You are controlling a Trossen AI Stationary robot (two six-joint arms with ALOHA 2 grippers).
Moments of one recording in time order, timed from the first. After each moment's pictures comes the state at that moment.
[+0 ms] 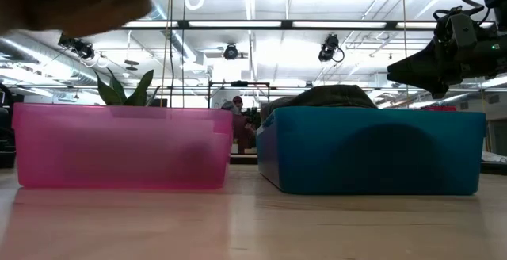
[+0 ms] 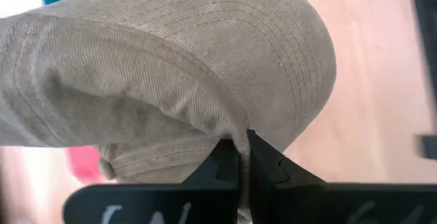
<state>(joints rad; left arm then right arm) -0.80 1.61 1.55 -1.32 -0.41 -0.55 0.03 0.14 0.02 0.07 0.40 0.20</state>
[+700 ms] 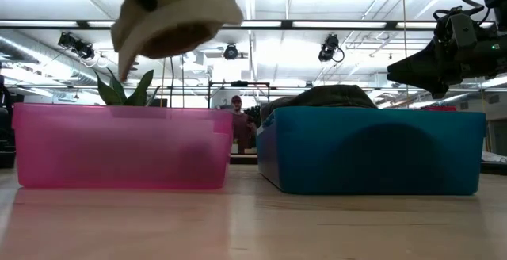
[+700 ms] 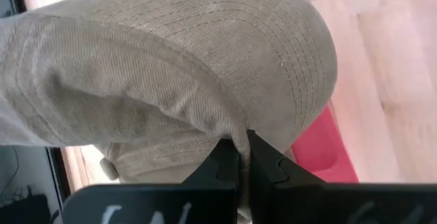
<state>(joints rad) -0.53 1.65 1.55 -1.20 -0.47 -0.14 0.03 0.14 0.02 0.07 0.40 0.20</state>
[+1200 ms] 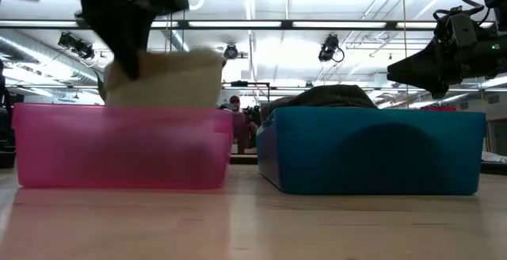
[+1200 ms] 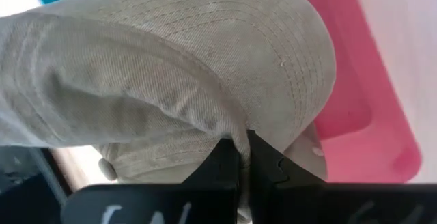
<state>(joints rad) -0.48 1.73 1.40 -1.19 -0.42 -0.07 0.03 0.14 0.02 0.07 0.40 0.20</state>
